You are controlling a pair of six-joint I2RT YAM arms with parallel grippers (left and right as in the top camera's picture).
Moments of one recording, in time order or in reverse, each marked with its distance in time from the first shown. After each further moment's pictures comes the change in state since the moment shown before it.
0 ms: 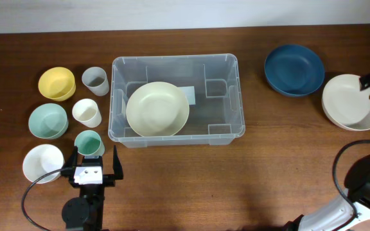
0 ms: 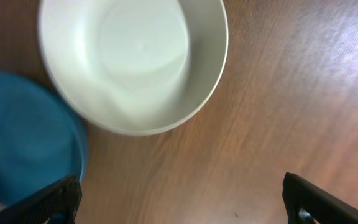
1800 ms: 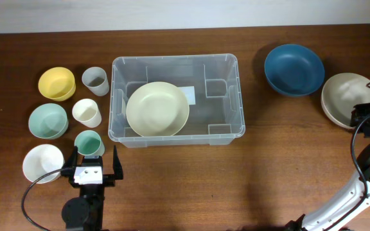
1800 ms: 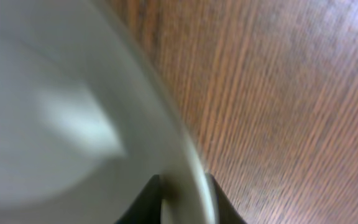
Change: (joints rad) left arm 0.000 0.000 0.000 0.000 0.000 0.000; right arm -0.112 0.283 -0.241 0.383 -0.051 0.056
